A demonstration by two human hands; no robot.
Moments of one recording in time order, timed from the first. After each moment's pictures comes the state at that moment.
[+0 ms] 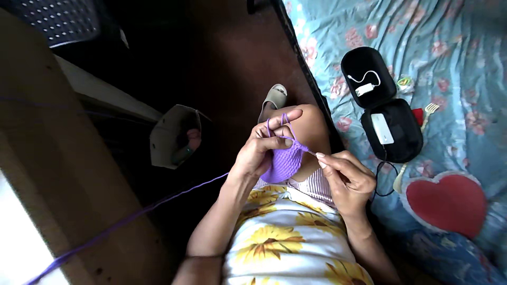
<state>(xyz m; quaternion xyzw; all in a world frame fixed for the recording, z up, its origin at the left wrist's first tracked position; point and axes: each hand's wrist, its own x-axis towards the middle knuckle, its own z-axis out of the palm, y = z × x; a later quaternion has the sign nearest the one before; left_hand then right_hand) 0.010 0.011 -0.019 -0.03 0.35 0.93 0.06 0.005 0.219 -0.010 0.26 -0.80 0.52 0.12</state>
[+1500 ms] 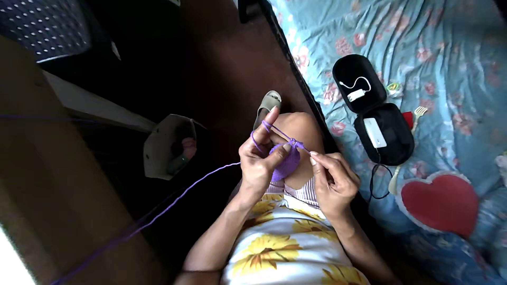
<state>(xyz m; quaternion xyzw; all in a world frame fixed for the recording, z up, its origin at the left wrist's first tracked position) 0.011 0.031 -0.017 -0.03 0.50 0.85 -0.16 -0.001 0.195 -0.019 0.22 -0.84 0.45 0.21</state>
